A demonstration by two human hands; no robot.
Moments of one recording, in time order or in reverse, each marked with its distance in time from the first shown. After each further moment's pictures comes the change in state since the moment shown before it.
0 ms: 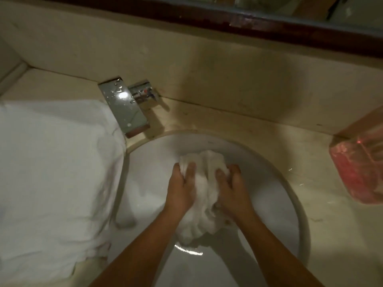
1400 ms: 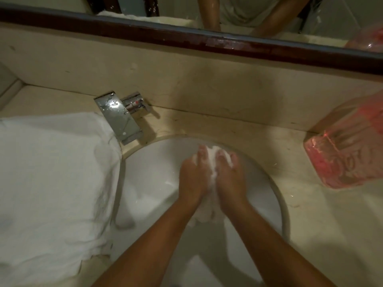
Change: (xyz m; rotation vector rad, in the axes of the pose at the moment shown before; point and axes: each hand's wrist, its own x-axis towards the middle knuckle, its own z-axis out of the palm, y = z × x) left_hand -0.029 0.080 0.032 0.099 -0.023 0.116; right_hand -0.024 -0.070 -0.011 0.358 0.198 0.054
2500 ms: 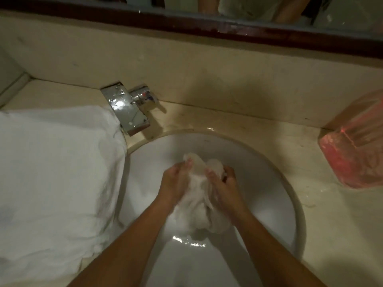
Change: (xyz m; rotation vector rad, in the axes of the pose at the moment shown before) left_hand 0.021 -0.069 -0.049 -0.123 -0.061 -0.205; right_hand 0.010 0.072 0.001 -0.113 -0.189 0.108
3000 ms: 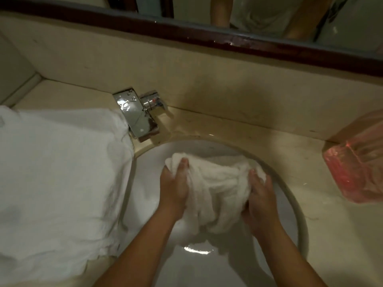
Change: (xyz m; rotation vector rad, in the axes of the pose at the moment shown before) left_hand -0.014 0.012 0.002 -0.304 0.234 0.103; right_hand -0.011 -0.024 -0.035 0.512 0.163 -0.034
